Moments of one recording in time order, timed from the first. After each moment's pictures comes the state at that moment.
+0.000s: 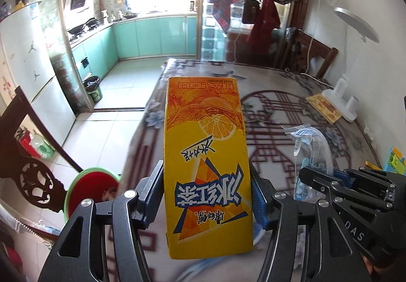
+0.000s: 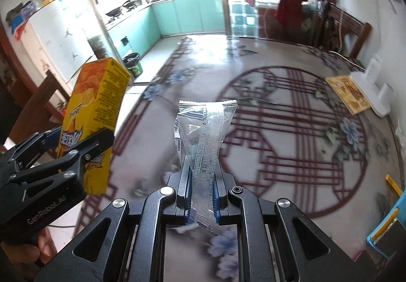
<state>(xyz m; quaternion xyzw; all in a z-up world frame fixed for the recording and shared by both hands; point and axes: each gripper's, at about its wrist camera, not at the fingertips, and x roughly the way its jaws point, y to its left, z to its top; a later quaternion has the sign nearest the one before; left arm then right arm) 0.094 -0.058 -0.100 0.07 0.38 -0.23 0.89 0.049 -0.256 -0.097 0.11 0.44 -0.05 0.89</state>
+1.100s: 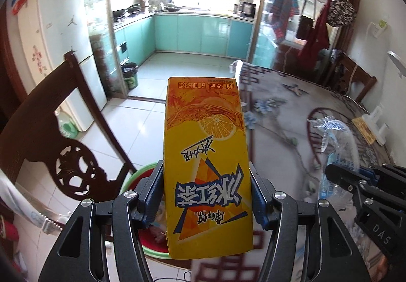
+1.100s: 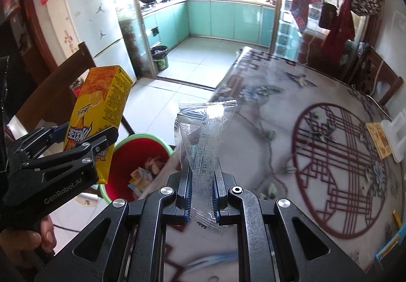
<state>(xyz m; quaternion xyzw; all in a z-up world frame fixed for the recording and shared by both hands) 0.168 0.146 -0.113 0.02 0.39 -0.14 0.91 0.125 -0.093 -0.086 0.03 0.43 0.00 0.90</state>
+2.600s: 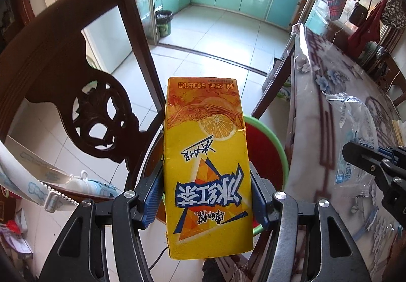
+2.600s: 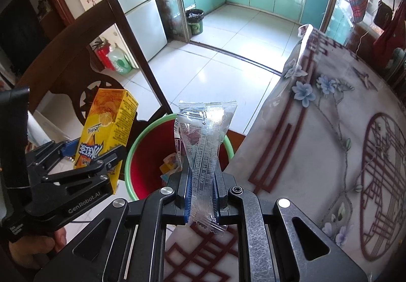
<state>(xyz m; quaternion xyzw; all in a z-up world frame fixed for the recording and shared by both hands) 0.228 0.249 -0.222 -0.01 0.52 -0.06 0.85 0.208 -0.002 -0.151 0.02 0.52 0.08 0.85</state>
